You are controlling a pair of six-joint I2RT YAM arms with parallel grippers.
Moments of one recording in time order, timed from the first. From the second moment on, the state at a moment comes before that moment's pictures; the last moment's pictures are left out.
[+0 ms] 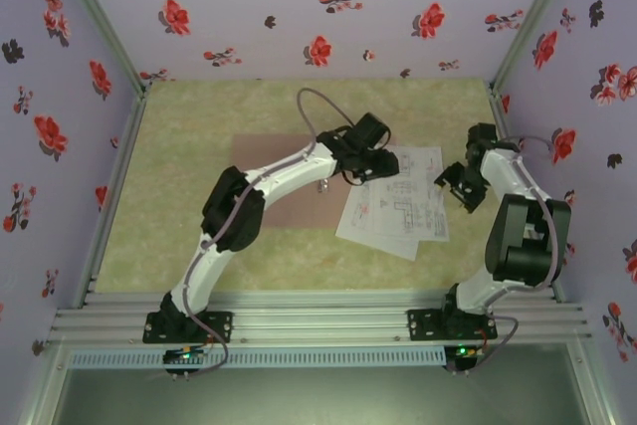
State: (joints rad) left arm -0.92 2.28 2.00 -0.60 0.19 -0.91; right arm -0.14 1.62 1.12 -0.89 -0.10 0.64
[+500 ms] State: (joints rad) left arm -0.91 2.38 2.00 -0.62 0.20 -0.87; right arm -0.24 1.95 1.51 -0.82 -0.23 0.66
